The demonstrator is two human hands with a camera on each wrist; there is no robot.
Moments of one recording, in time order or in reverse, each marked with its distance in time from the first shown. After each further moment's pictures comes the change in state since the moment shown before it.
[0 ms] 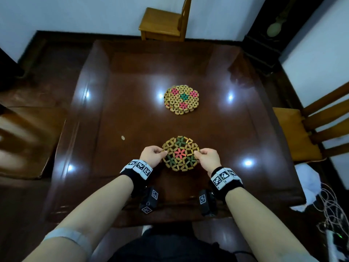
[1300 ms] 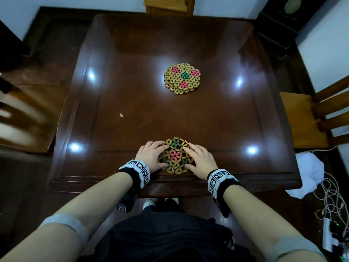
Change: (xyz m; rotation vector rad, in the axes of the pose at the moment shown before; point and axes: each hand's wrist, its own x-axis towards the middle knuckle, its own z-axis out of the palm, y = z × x) left_hand -0.058 -0.034 0.030 0.891 -0.123 0.323; right_hand -0.041 0.062 -0.009 -0.879 -0.328 -0.482
